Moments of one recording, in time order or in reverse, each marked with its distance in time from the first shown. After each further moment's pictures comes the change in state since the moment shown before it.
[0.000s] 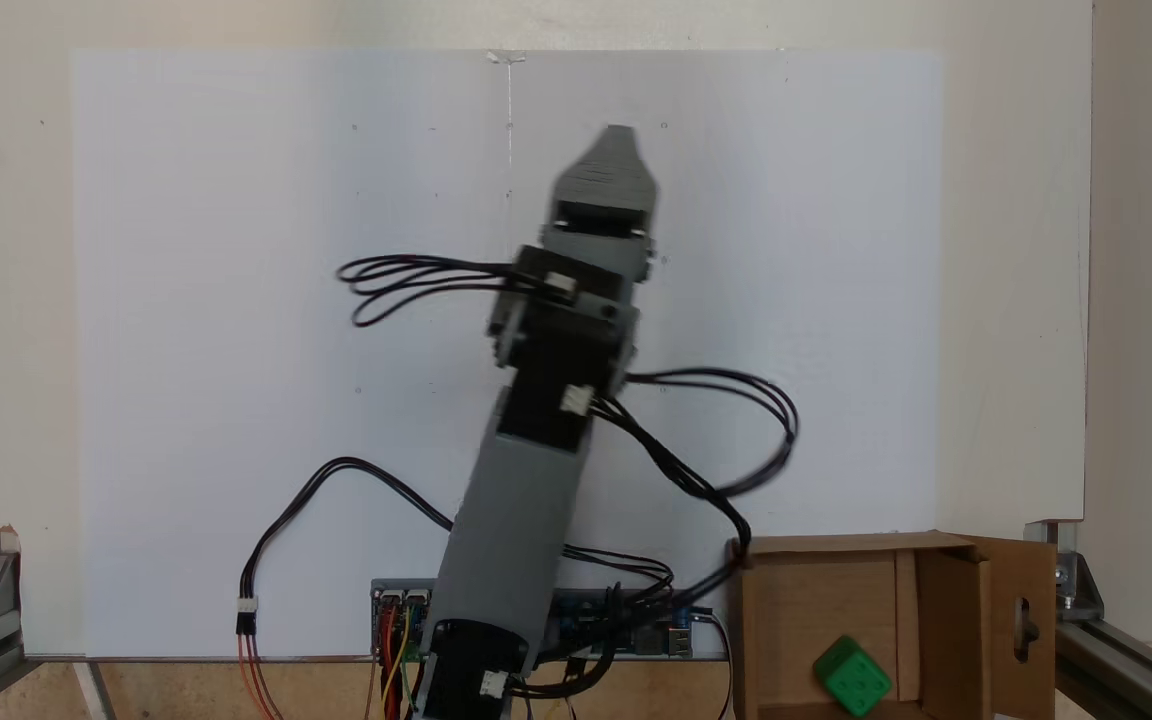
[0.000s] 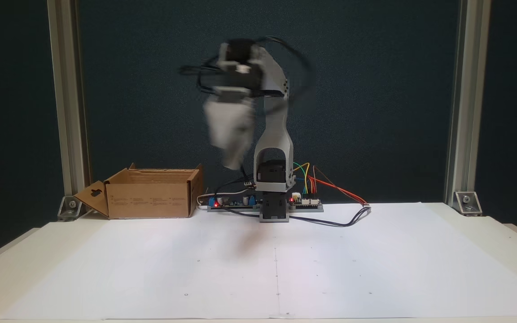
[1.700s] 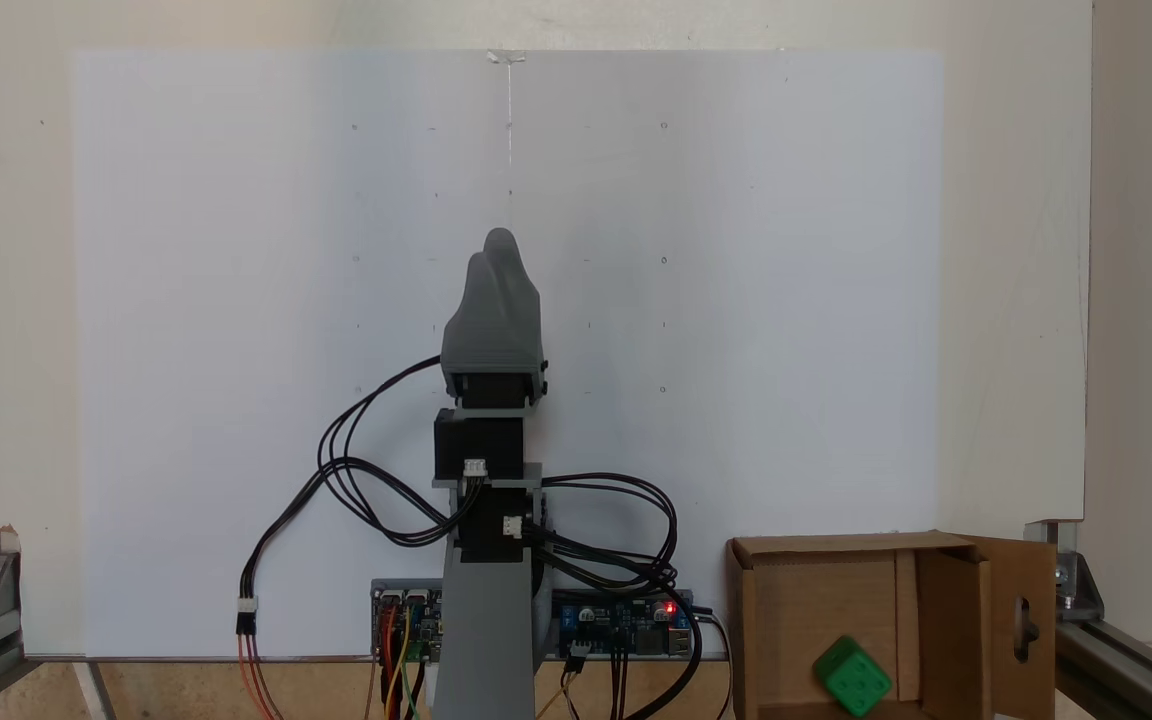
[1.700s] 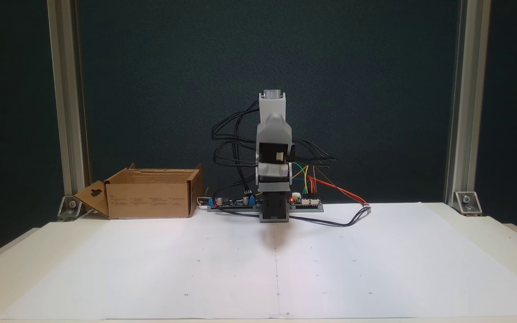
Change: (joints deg) arm -13.1 33.2 88.3 -131.7 6.2
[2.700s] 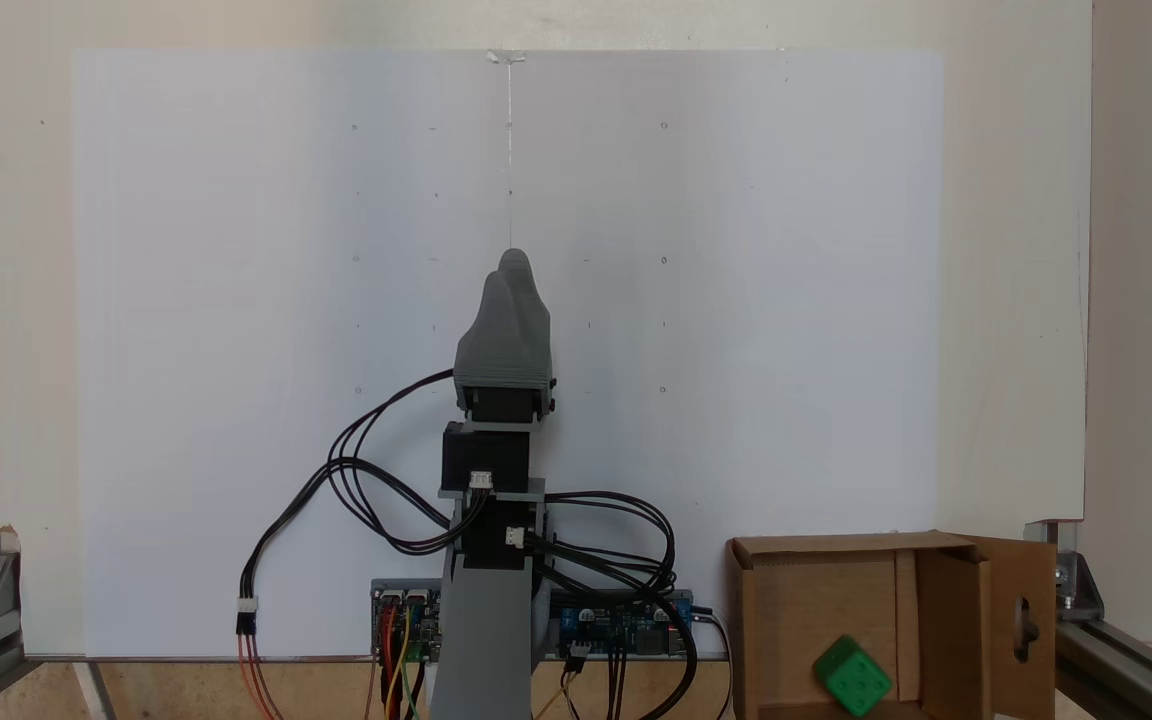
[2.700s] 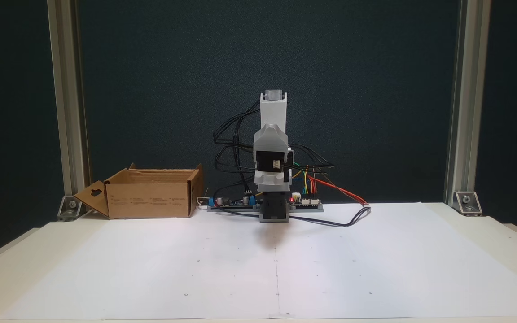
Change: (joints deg) arm 2.5 0.4 8.3 -1.9 0.0
